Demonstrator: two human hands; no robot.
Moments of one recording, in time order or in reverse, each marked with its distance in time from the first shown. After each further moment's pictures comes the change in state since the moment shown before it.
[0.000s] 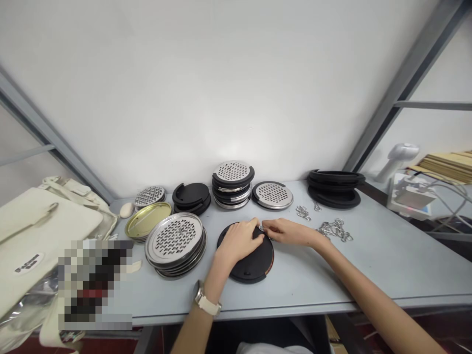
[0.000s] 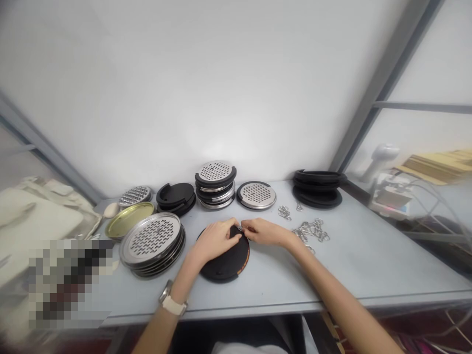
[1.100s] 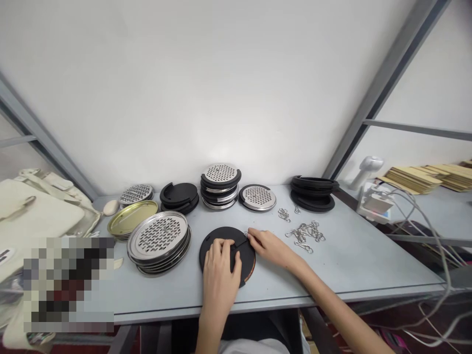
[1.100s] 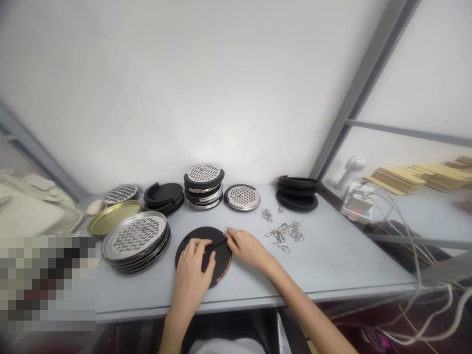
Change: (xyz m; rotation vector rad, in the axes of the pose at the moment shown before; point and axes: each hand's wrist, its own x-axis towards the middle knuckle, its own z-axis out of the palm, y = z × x) left_hand -0.067 0.037 0.045 -0.083 0.528 -0.264; right_hand -0.023 -0.023 0.032 -0.062 0.255 0.102
